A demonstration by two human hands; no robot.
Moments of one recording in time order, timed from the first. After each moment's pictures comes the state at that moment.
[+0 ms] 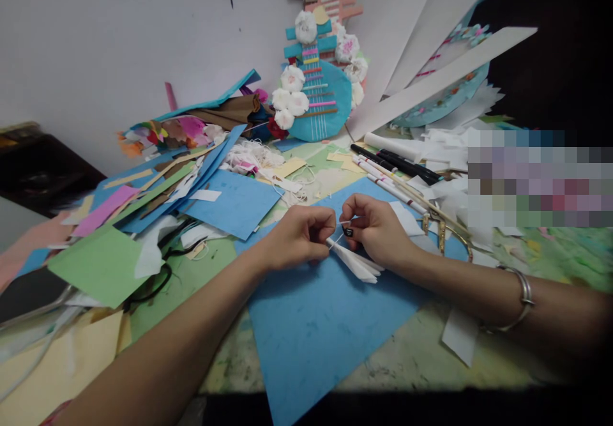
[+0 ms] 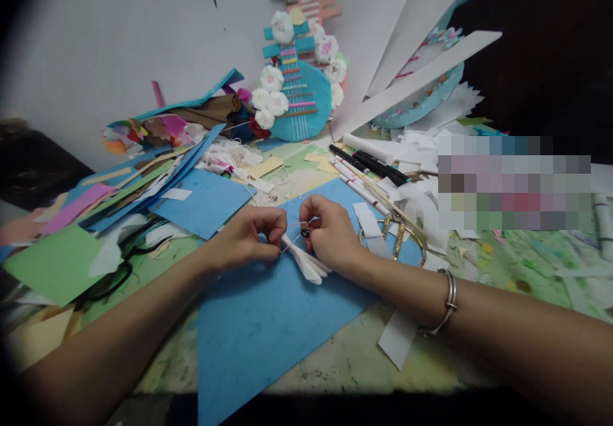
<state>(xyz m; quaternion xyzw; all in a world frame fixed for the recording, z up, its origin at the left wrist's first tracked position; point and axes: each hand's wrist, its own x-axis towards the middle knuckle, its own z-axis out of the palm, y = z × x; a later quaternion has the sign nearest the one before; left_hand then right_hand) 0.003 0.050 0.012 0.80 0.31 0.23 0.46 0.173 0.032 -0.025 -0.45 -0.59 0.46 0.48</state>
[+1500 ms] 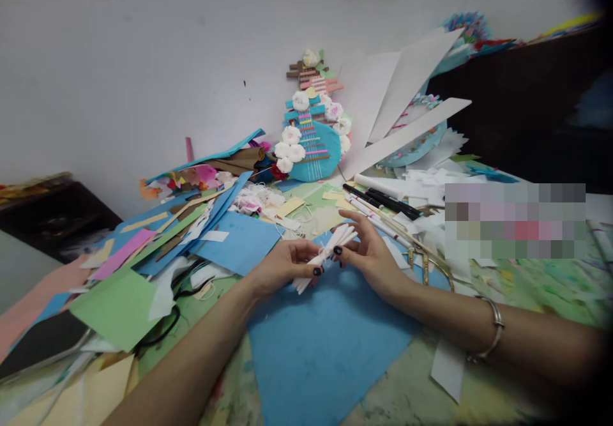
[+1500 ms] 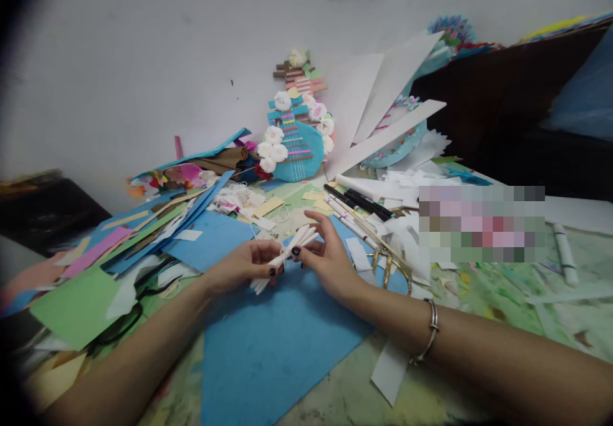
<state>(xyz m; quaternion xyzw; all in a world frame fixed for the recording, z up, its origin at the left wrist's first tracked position) -0.007 0.061 0.014 0.60 0.36 0.23 0.68 0.177 0.028 -0.010 -0.34 -0.55 0.50 0.58</state>
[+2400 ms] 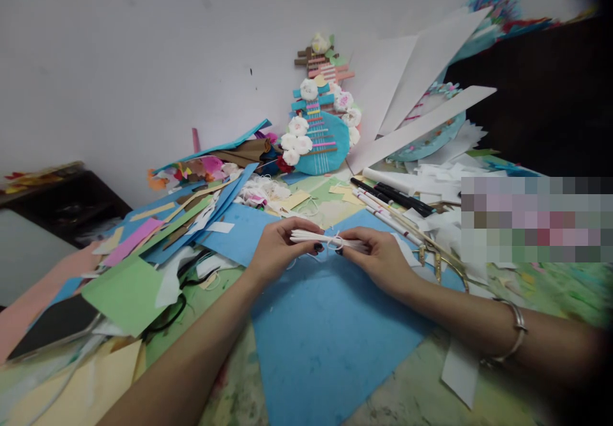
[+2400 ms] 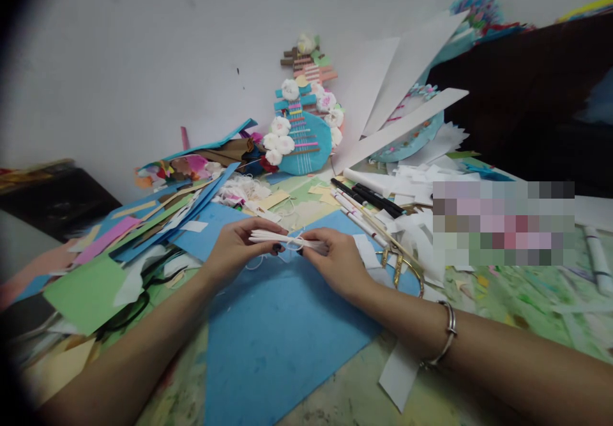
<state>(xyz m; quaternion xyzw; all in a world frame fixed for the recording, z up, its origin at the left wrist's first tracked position) -0.011 0.062 0.020 0.67 0.40 0.40 0.48 0.184 0.033 -0.015 -0.49 -0.68 0.27 0.47</state>
